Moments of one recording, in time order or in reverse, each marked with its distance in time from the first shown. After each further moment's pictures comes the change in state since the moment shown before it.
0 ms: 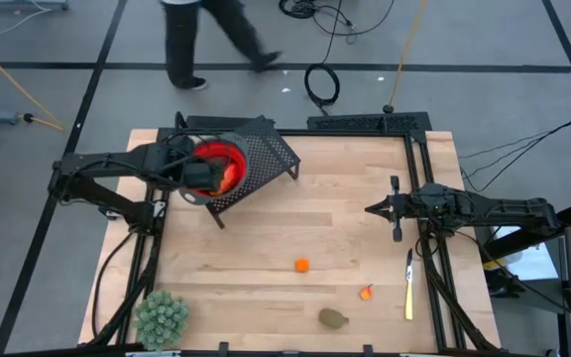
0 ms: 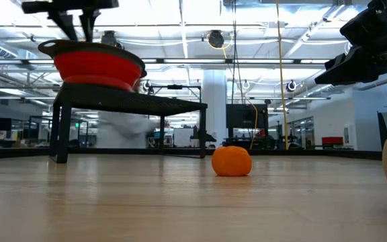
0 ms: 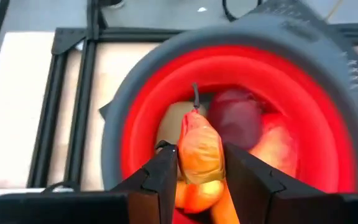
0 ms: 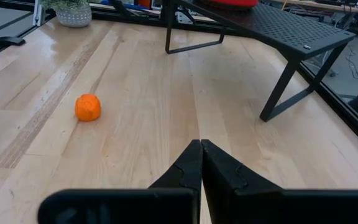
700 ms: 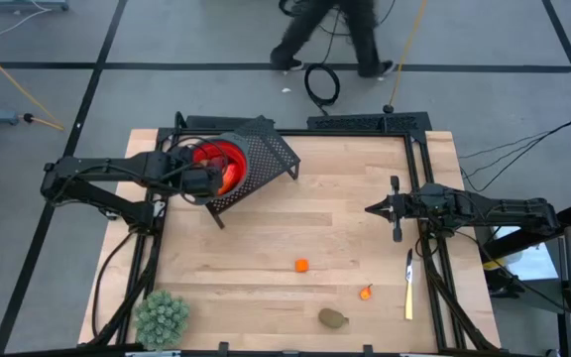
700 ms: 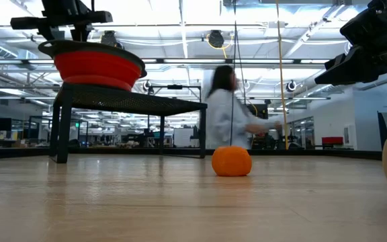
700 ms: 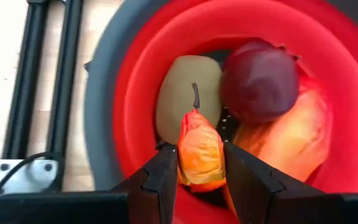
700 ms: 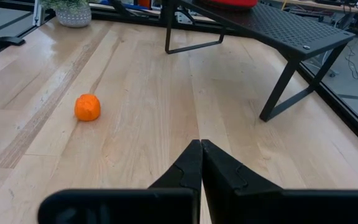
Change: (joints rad) left arm 0.006 -0.074 -0.184 0.134 0.109 -0.030; right arm 0.000 0.000 0.000 0.000 0.000 0.000
